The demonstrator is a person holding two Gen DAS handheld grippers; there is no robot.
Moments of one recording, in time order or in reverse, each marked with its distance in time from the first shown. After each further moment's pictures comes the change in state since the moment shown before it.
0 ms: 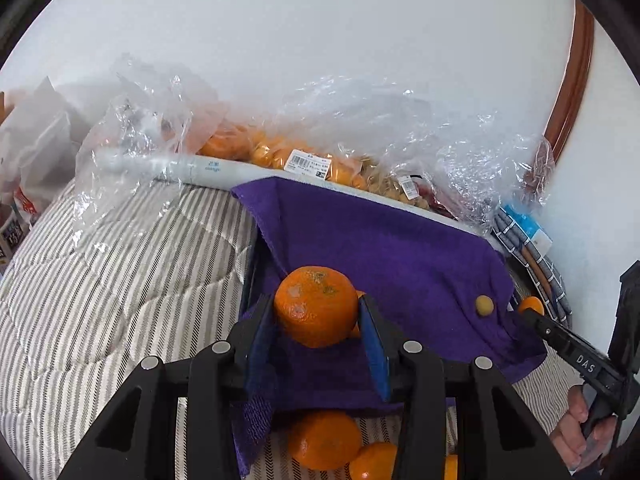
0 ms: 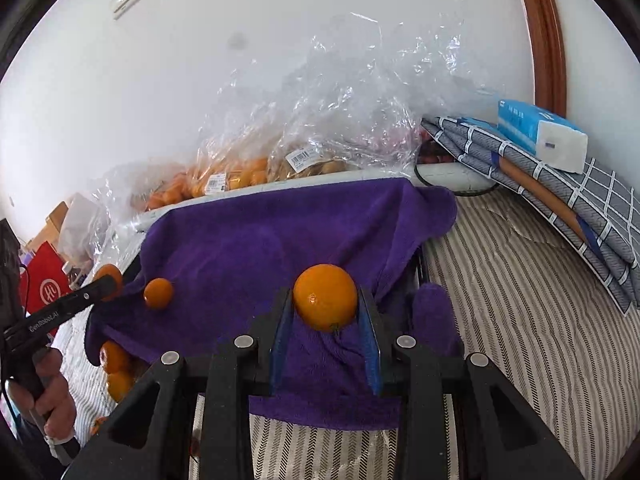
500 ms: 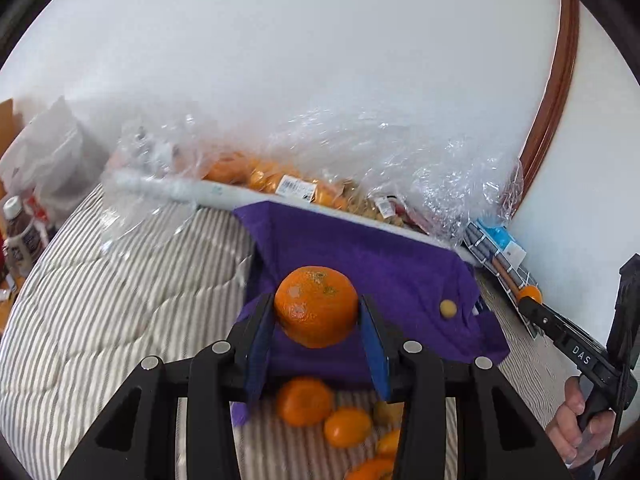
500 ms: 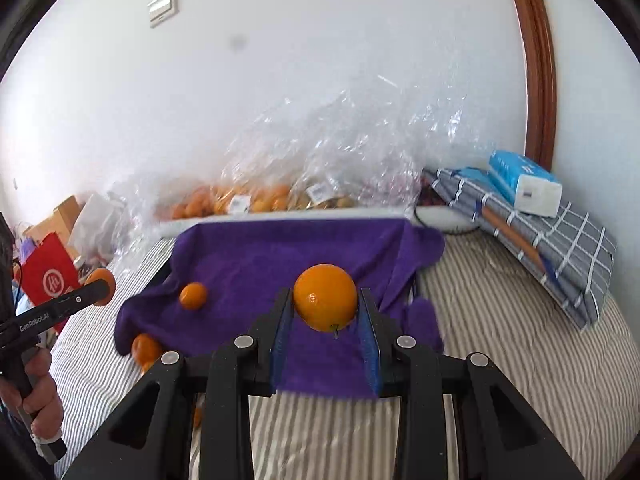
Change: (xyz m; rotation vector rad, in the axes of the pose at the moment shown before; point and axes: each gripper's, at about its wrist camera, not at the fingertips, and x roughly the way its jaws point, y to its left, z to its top) left arm -0.050 -0.008 0.004 0.009 -0.066 -0.032; right arm -0.060 0.026 0.004 -0.070 -0.086 -0.026
